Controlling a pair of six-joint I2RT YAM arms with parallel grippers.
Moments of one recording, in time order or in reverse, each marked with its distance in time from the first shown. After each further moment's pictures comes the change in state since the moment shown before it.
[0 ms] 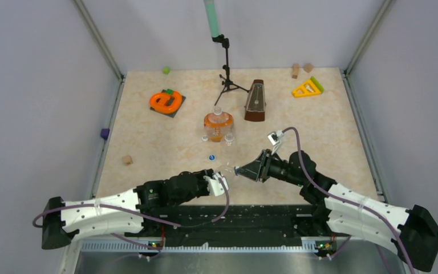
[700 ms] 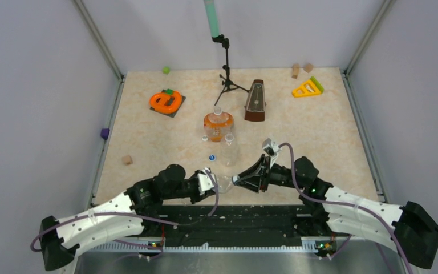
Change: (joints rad) left arm 0.212 -0.125 -0.051 -0.059 0.498 -0.154; right arm 0.027 0.025 -0.094 0.259 -0.207 -0.343
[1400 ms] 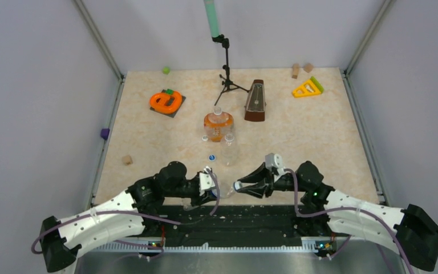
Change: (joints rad) left arm 0.053 0.050 0.014 -0.014 0.214 -0.054; right arm 0.013 -0.042 -0.053 0.088 -0.157 -0.407
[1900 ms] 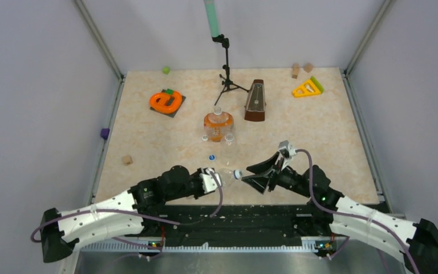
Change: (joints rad) left arm -0.073 -0.002 0.002 0.079 -0.323 0.099; right arm 0.008 -0.185 -0.057 -0.080 0.351 0.347
